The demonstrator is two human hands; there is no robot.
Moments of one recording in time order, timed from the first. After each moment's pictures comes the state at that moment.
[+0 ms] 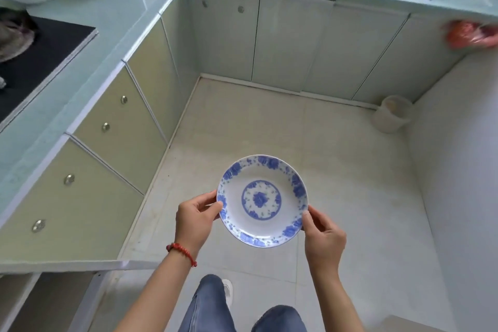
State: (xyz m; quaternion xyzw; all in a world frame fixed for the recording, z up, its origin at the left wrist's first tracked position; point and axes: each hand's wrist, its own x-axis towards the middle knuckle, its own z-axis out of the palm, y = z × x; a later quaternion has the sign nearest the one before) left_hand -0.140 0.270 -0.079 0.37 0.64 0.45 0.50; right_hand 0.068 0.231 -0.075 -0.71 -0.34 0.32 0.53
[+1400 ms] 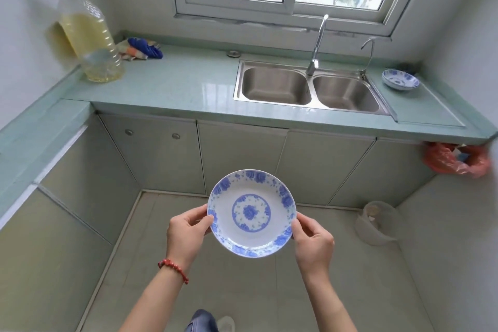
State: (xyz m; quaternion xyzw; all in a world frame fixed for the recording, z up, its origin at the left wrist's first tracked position) left_hand 0.071 0.927 -0.016 0.40 0.58 0.49 0.52; right_hand 0.274 0.876 -0.011 -0.70 -0.32 0.29 0.57
